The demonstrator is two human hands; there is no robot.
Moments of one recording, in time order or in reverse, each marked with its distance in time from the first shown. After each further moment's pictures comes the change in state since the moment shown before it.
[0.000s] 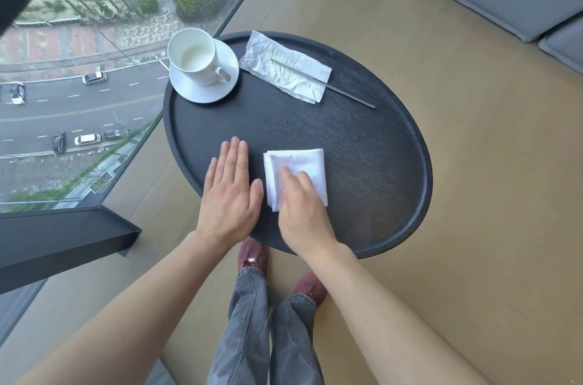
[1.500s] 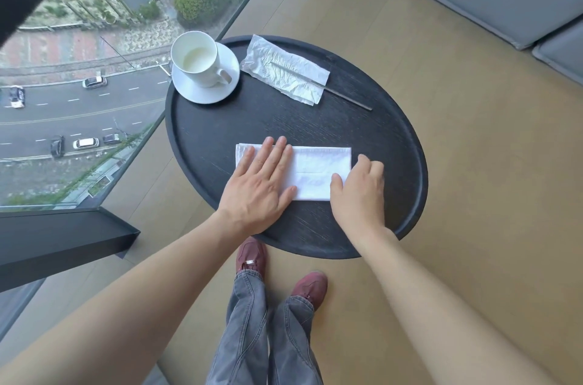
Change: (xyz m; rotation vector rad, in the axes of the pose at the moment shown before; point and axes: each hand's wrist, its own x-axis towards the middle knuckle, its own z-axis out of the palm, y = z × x) left_hand 0.019 0.023 0.013 0.321 -0.086 0.336; right_hand 0.008 0.043 -0.059 -0.262 0.249 0.354
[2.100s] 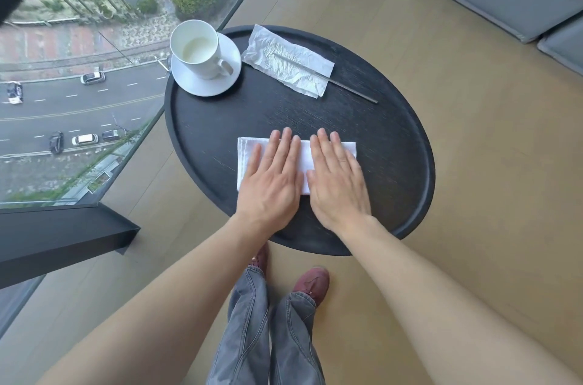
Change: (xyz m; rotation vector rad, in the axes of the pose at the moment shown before) left_hand 0.005 0.026 0.008 -0.134 0.075 -0.128; right_hand 0.009 0.001 0.043 -0.314 -0.051 -0.518
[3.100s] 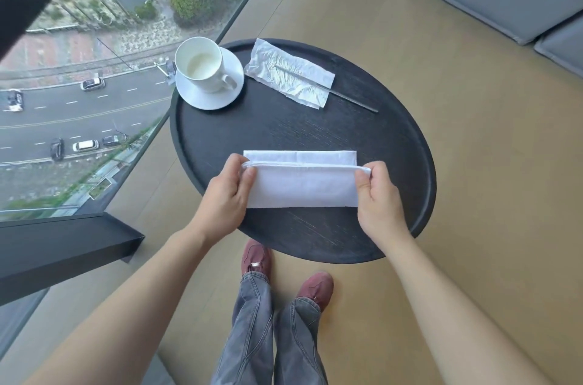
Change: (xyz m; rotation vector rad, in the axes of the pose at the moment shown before) left_hand -0.021 -0.057 -0.069 -0.800 -0.092 -0.344; right_hand -0.026 0.026 -0.051 0.708 0.055 0.424
